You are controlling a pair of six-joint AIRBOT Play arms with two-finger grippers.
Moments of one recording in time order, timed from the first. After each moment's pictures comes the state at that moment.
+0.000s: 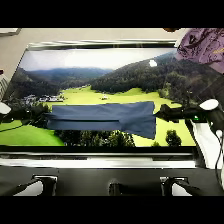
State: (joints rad) left arm 0.28 -1.26 0.93 1.25 -0.94 -1.65; right arm -0.23 -1.28 0.94 -0.80 1.15 1.26
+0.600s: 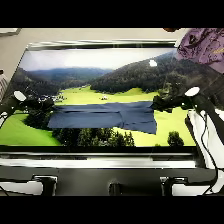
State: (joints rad) left arm 0.21 -1.61 1.19 1.26 -0.91 -1.62; right arm -0.13 -1.60 1.20 -0.88 1.06 1.33
